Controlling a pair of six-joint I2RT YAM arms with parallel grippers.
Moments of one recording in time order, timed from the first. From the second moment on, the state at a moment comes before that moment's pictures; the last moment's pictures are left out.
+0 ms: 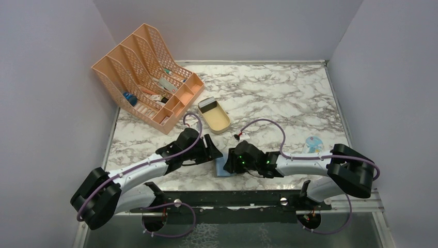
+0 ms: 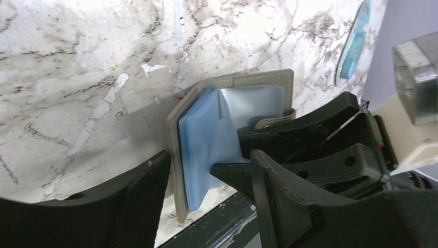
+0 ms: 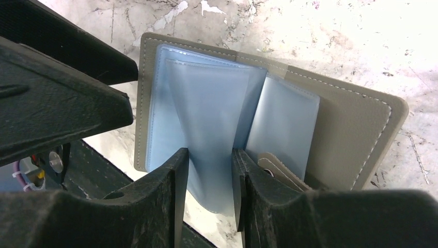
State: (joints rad) left arm -0.74 1.11 0.43 -0.04 0.20 -1.01; right arm 1.11 1.42 0.56 0.09 0.12 0.83
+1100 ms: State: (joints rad) left arm -0.73 1.12 0.40 0.16 0.25 -1.12; right arm 1.11 1.41 0.56 0.09 0.12 0.83
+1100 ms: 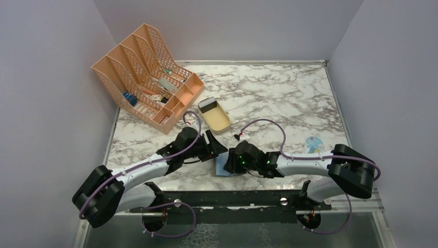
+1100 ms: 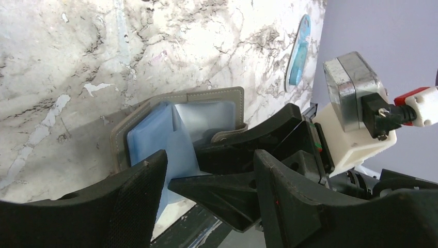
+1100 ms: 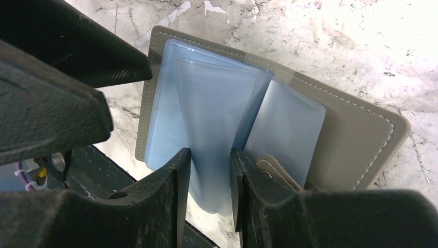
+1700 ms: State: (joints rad) left arm -0.69 1.24 0.40 0.26 0.29 -1.12; right arm 1.11 1.39 0.56 0.09 0.12 0.82
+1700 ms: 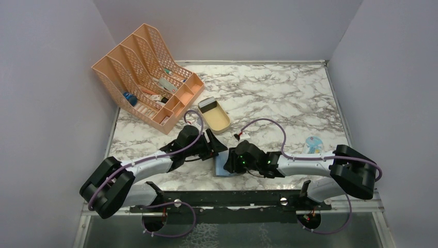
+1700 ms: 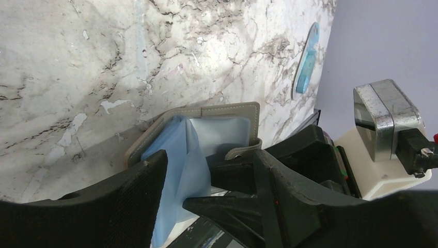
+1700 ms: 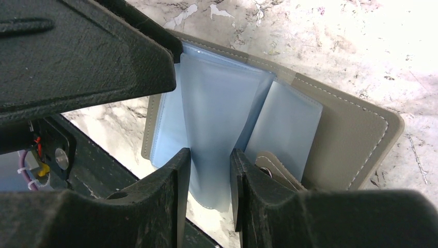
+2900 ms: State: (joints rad) left arm -0.77 1.39 0.47 0.41 0.38 -1.21; right arm 1.11 1.08 0.58 -0.07 0.03 0.80
